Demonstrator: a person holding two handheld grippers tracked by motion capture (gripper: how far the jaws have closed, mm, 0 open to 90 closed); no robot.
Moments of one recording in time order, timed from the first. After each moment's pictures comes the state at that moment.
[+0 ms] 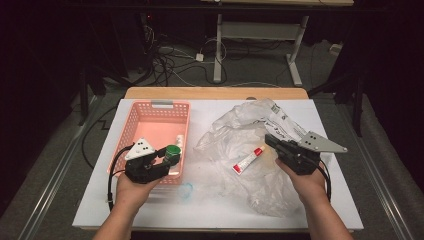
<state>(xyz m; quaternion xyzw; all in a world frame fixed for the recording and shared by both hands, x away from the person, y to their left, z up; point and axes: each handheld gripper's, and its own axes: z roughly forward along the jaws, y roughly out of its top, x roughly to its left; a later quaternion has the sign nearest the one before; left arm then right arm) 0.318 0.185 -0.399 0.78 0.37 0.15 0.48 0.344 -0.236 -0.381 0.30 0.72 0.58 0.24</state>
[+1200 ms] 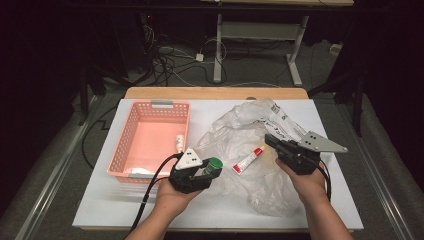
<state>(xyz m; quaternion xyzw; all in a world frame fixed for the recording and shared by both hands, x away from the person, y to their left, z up) 0.317 0.083 -0.414 0.82 0.30 0.10 0.48 0.344 -0.235 -0.381 0.30 0.72 0.58 0.24</state>
